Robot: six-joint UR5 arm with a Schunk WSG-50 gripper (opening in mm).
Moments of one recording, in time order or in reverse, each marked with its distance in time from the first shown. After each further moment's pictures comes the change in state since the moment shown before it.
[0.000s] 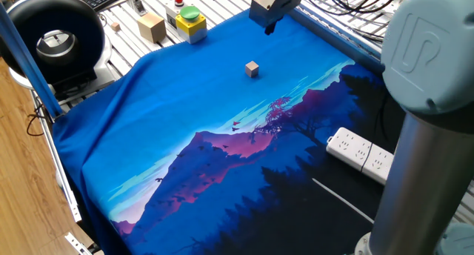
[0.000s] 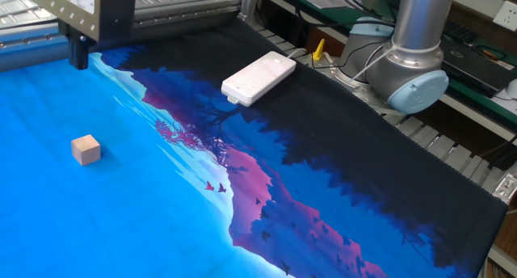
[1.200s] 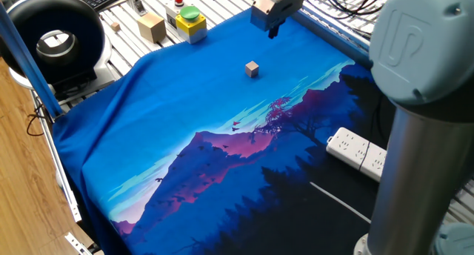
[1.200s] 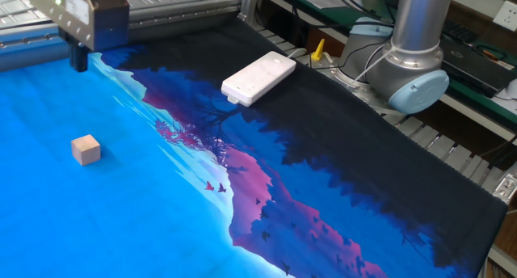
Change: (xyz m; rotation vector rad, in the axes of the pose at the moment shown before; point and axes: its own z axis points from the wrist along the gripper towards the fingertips) arm -0.003 -0.014 0.021 0.031 0.058 0.040
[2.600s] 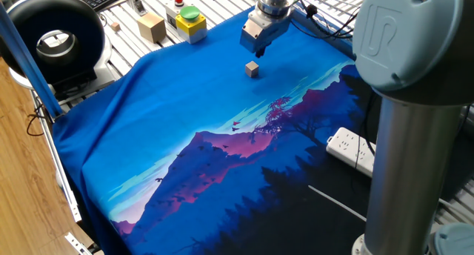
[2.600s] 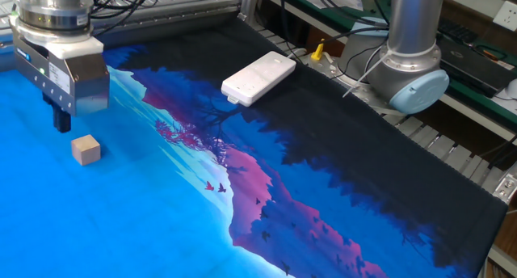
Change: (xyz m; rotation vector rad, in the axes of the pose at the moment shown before) arm -0.022 0.008 0.081 -0.039 -0.060 -0.002
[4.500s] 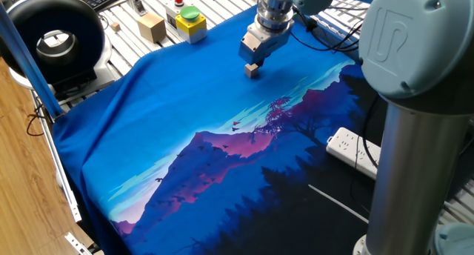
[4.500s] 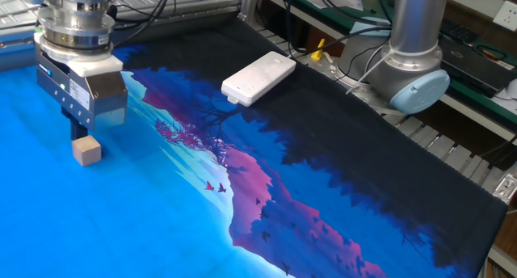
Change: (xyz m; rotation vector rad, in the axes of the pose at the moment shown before) arm 0.017 0.017 0.016 0.006 -0.017 0.038
